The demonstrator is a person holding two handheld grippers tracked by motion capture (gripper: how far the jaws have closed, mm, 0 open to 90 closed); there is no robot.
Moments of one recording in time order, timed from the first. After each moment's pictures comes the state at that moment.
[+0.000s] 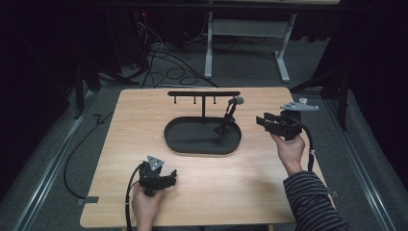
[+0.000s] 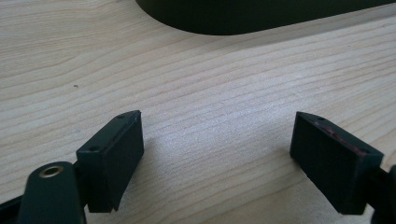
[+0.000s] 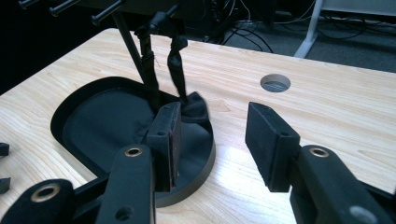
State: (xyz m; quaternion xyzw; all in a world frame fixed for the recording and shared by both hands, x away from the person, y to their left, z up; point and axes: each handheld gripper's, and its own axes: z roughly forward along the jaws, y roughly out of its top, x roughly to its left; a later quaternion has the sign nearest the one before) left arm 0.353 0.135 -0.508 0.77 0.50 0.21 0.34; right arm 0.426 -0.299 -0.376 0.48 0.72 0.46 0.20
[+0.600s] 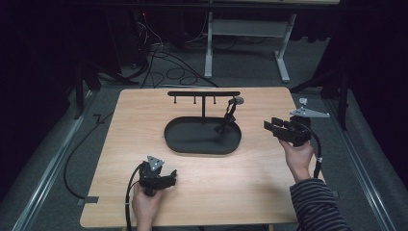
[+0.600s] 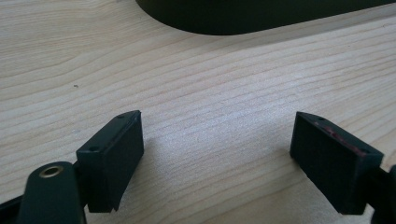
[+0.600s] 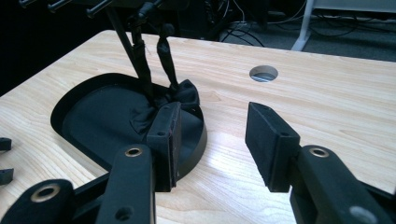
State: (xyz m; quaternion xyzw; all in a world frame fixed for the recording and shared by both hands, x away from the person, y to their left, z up) left arm 0.353 0.135 -0.508 0.77 0.50 0.21 0.34; right arm 0.405 -0.320 -0.381 0.49 0.71 0.46 0.20
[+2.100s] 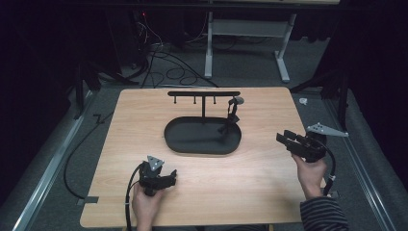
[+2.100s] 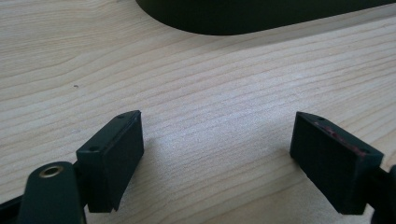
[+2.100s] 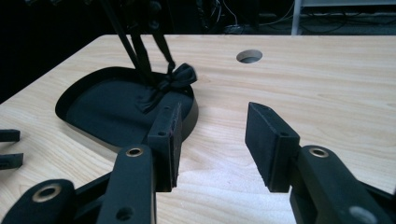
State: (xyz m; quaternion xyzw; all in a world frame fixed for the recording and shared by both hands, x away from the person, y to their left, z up) left arm 0.353 0.135 -0.508 0.77 0.50 0.21 0.34; right arm 0.362 -0.351 -0.400 0.51 0.68 0.48 0.20
